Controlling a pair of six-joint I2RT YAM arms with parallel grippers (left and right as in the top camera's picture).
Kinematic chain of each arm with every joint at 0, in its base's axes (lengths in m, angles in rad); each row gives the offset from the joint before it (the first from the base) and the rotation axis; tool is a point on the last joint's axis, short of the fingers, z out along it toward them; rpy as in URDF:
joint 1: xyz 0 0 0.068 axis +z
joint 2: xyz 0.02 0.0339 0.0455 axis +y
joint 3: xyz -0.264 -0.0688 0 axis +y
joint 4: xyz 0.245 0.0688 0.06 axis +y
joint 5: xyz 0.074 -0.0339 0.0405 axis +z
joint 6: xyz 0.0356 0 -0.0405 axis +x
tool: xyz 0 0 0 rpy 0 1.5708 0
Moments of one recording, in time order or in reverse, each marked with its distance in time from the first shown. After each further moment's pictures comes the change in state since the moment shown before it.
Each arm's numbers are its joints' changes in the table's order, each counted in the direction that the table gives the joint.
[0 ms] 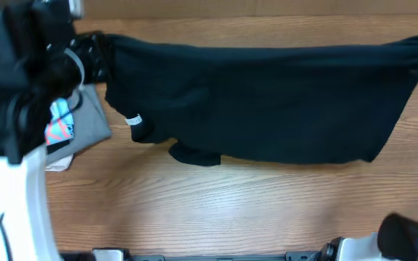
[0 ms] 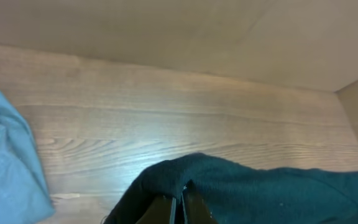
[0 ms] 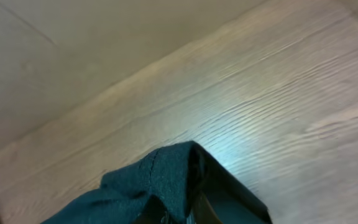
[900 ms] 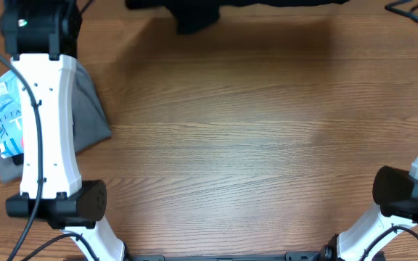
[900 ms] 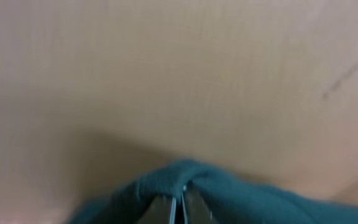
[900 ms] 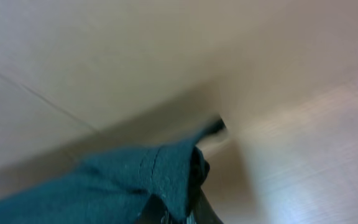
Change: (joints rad) left arm 0.023 0.367 -0.233 -0.557 -0.048 -0.137; right arm 0.113 0.270 -0.138 -0.418 -0.038 0.188
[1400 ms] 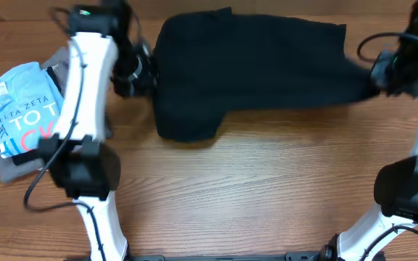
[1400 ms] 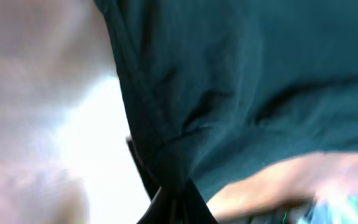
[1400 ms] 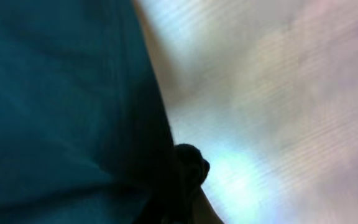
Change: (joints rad) left arm -0.071 0.231 0.219 0.930 -0.048 0.160; right arm -0.015 0.002 0.442 0.456 -0.243 -0.124
